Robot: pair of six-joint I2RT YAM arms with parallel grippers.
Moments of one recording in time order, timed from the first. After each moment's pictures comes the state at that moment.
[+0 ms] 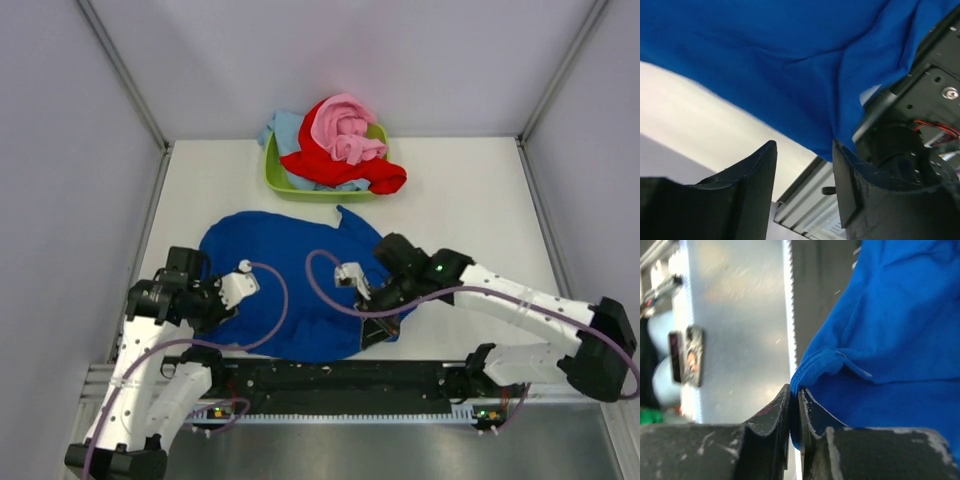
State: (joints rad) left arm -0.13 0.73 0.87 -1.29 0.15 0.89; right arm 0.88 1.14 0.92 -0.70 -0.79 -0.07
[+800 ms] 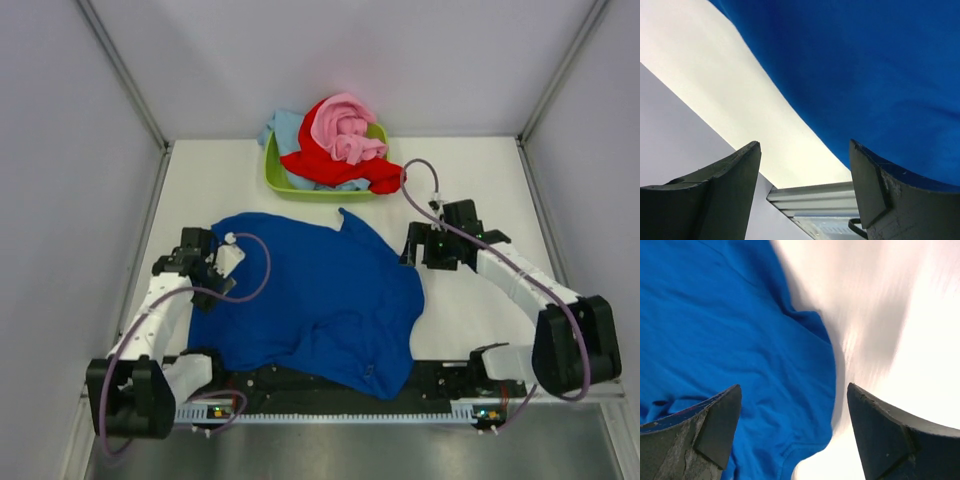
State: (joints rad) left arm -0.03 1.04 0.71 -0.89 -0.16 0.71; right arm 0.26 1.25 0.81 -0.49 -0.26 0.33
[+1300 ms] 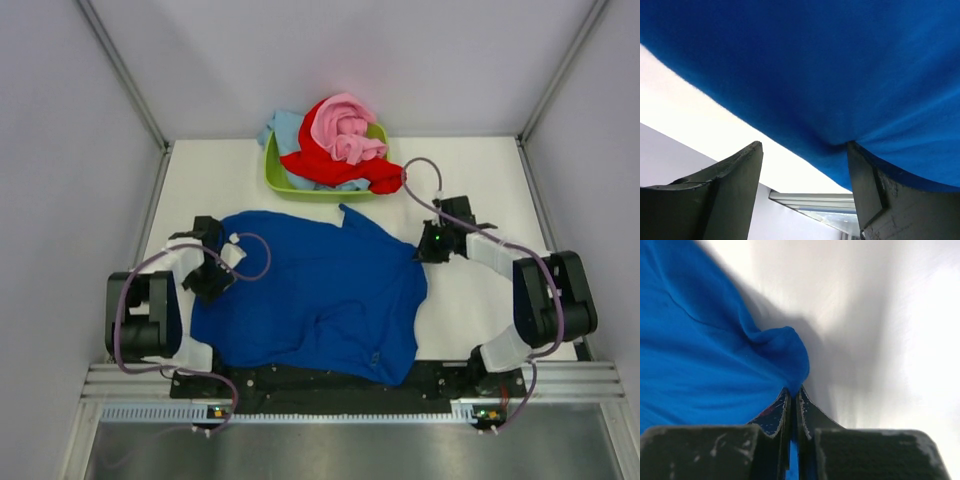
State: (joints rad) left arm 0.03 1.47 0.76 -0.73 -0.22 0.71; right arm 0.22 1.54 0.78 -0.28 -0.25 0.40
